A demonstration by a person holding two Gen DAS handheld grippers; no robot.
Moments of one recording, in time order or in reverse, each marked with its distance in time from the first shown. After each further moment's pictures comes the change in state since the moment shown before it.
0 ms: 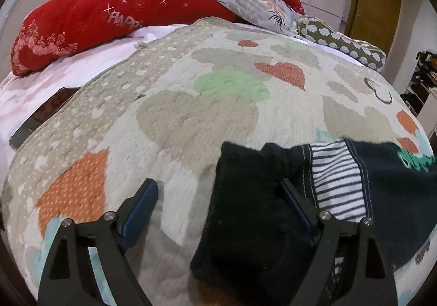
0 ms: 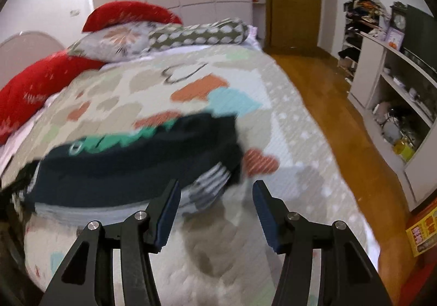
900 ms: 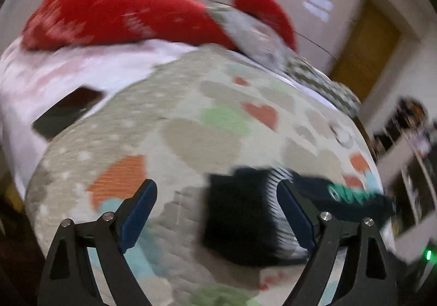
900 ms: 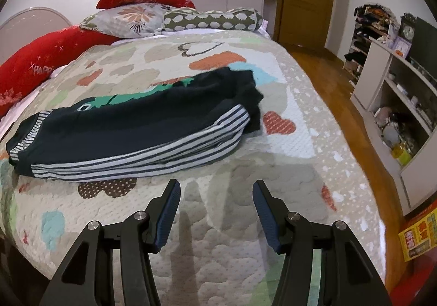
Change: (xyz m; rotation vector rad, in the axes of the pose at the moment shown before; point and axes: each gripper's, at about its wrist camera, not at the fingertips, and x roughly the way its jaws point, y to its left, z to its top) left arm -0.097 0.027 0.016 -0.136 -0.054 -0.178; right arm -0.002 0.021 -0.041 -0.057 0.042 -0.008
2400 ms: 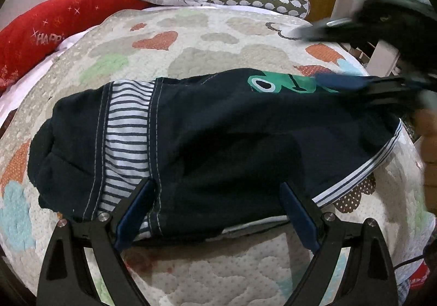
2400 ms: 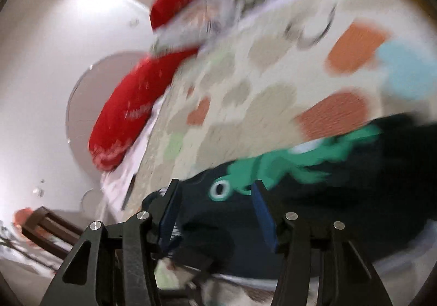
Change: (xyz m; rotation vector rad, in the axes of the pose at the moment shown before) left arm 0.075 -0.135 -0.088 0.351 0.206 -0.024; right arm 0.098 0.064 0.124 0.312 0.253 0.788
